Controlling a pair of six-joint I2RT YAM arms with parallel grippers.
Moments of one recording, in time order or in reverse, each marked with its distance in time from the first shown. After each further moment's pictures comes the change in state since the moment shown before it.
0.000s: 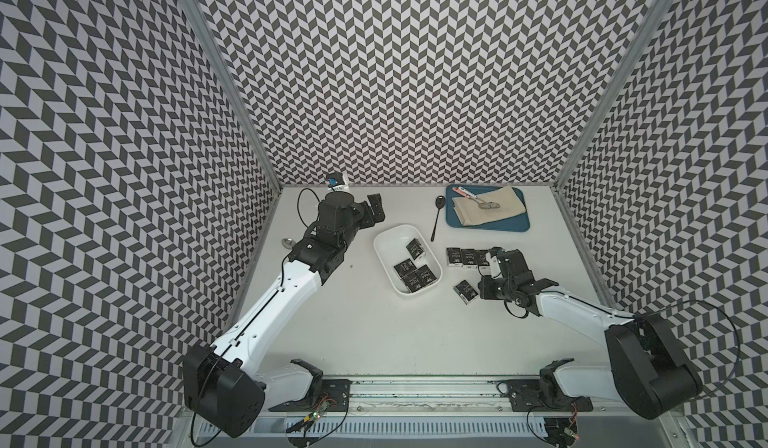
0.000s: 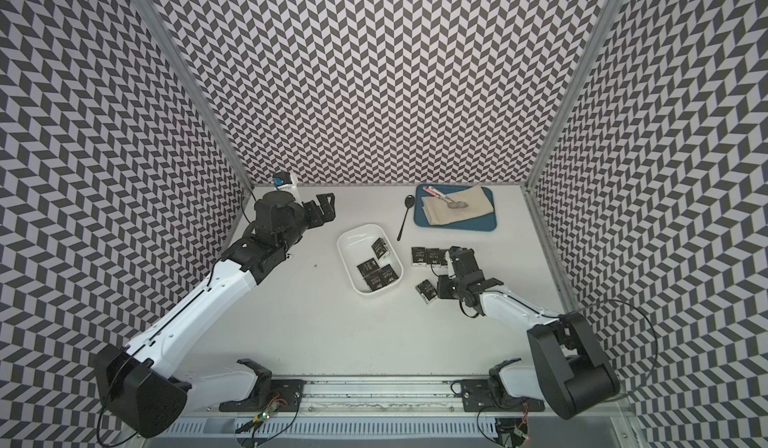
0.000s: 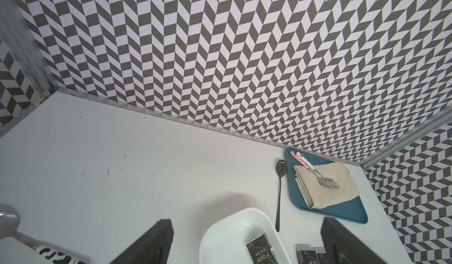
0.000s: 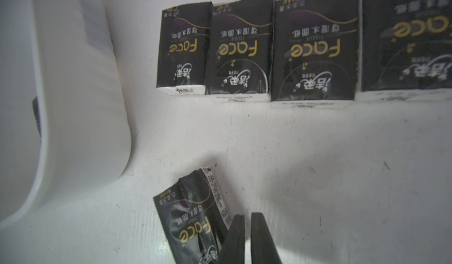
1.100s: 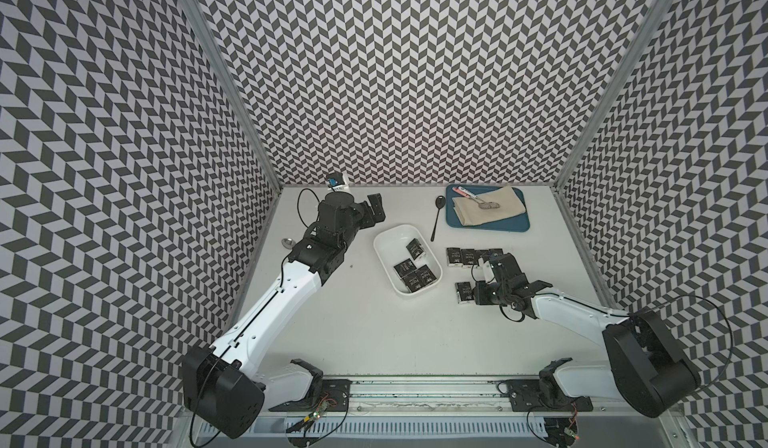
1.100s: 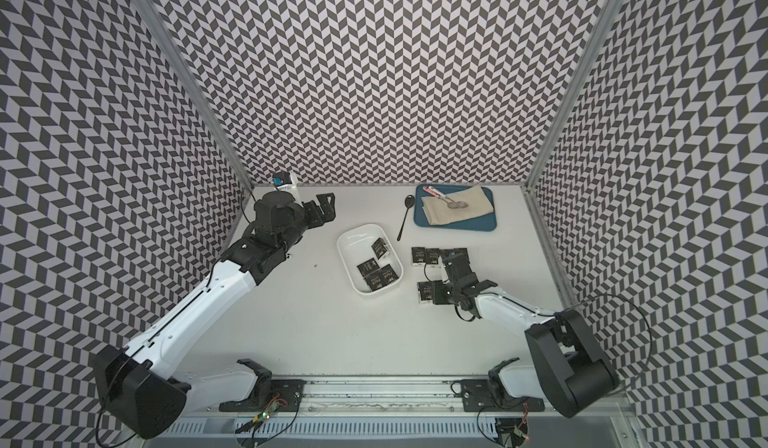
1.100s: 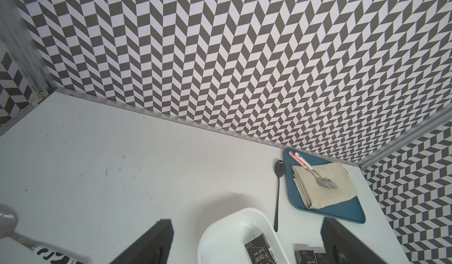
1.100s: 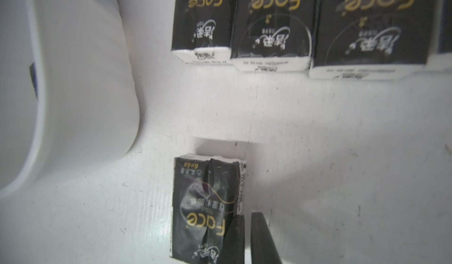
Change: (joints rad) left arm -0.002 -0.005 0.000 0.000 -0.001 -0.003; right arm 0.080 0.010 0.007 -0.023 0.009 0.018
